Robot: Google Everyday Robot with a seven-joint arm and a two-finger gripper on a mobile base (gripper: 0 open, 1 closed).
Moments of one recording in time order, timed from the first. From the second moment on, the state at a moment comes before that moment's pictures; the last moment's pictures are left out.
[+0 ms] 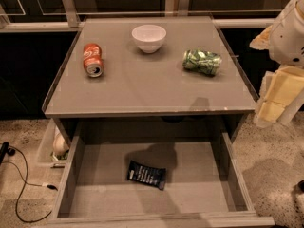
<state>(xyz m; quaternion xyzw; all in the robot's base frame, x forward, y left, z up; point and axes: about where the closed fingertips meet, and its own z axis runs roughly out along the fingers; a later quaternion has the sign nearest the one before) 0.438 -0.217 0.976 -0.60 0.78 -0.03 0.16</state>
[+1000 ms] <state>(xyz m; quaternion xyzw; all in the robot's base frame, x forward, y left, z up) 0.405 -0.189 0.962 -0.63 0.75 -0.03 0.19</state>
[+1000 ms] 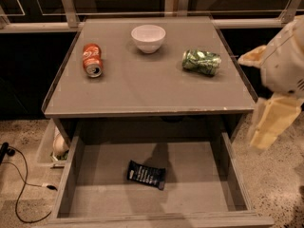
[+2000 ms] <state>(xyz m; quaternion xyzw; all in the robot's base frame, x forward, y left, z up) 0.379 -0.147 0.834 -0.66 0.71 0.03 0.25</state>
